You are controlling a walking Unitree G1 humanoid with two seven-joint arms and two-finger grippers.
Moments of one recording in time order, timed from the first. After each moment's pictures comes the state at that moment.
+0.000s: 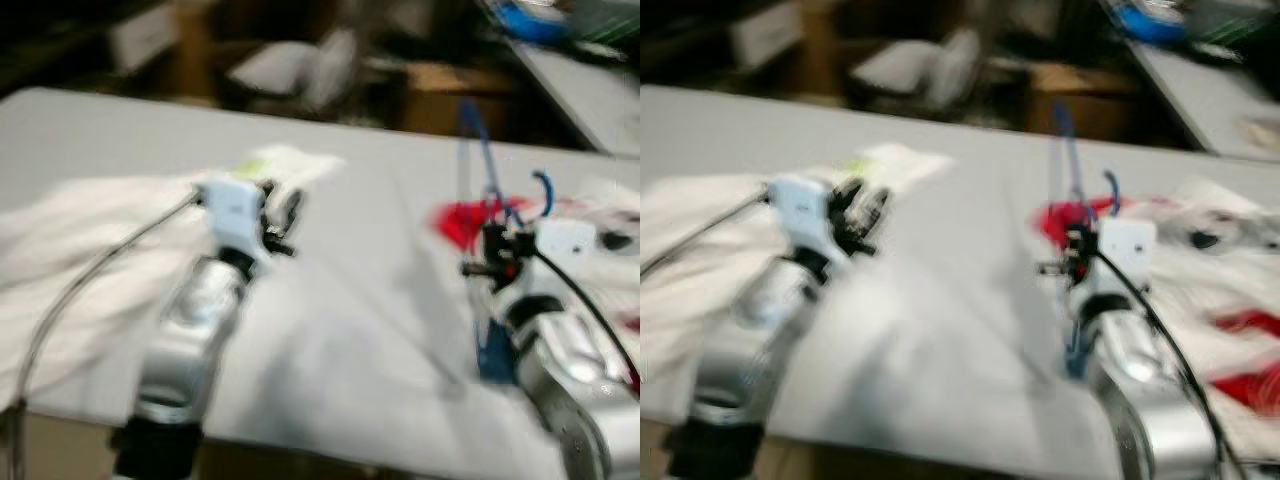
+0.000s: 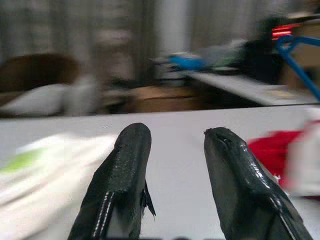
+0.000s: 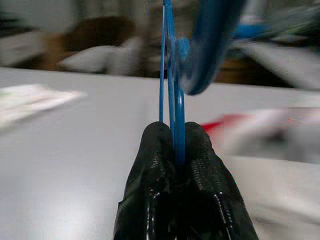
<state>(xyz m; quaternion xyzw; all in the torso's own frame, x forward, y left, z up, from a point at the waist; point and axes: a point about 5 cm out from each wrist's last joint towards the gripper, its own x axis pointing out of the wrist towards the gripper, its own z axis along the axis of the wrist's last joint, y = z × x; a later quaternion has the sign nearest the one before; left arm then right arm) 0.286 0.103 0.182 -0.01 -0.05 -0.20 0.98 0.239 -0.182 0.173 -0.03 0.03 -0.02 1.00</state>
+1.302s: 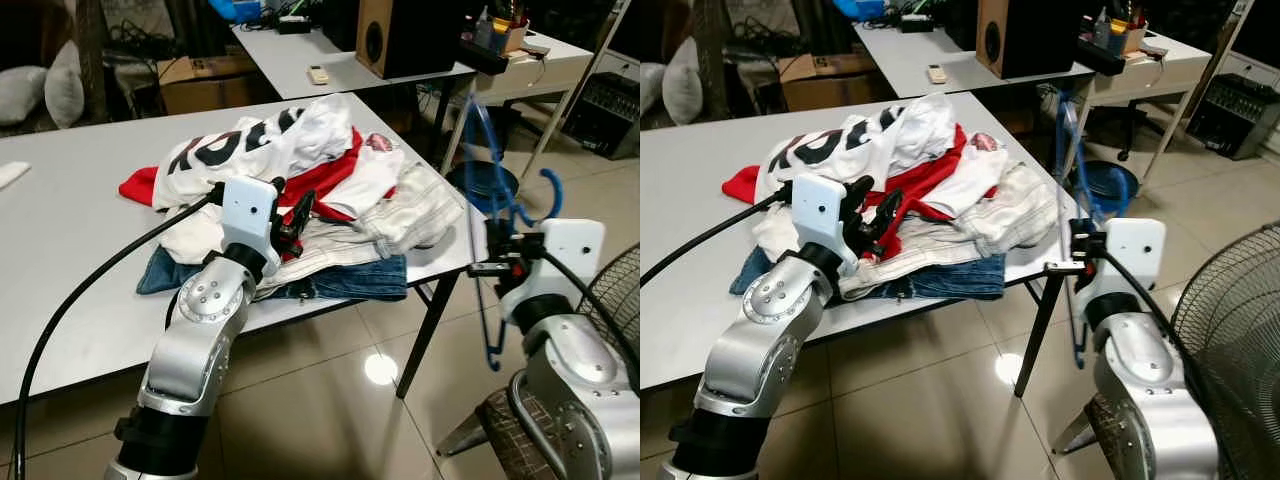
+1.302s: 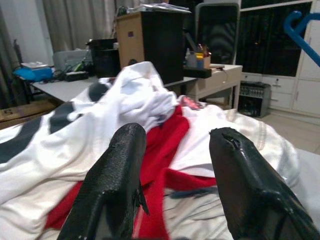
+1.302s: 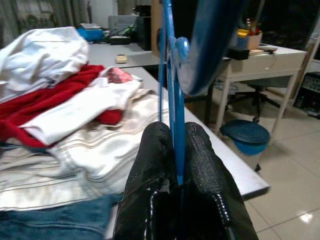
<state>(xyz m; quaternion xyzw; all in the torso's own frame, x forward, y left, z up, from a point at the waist) 0.294 0.107 0.179 0.03 -0.06 -0.19 0.98 0.239 -0.180 0.172 -0.02 0.02 0.00 1.00</state>
